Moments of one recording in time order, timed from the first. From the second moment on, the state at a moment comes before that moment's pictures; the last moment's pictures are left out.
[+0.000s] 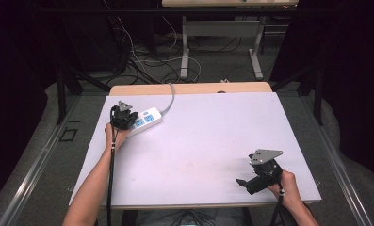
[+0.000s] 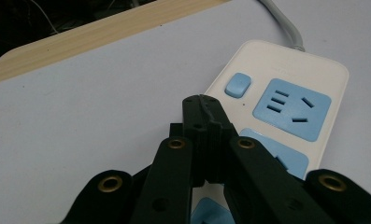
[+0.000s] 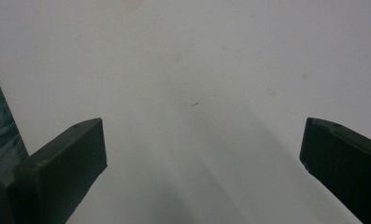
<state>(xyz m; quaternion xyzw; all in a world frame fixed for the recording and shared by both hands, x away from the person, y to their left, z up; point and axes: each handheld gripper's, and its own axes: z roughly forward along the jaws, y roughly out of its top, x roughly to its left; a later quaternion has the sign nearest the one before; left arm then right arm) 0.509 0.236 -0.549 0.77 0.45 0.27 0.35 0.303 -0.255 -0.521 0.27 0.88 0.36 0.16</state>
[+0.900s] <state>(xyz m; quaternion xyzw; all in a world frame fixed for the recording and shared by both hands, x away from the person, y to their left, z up) 0.509 0.236 -0.550 0.78 0.45 0.27 0.35 0.302 -0.255 -0.521 0.27 0.88 0.36 0.16</state>
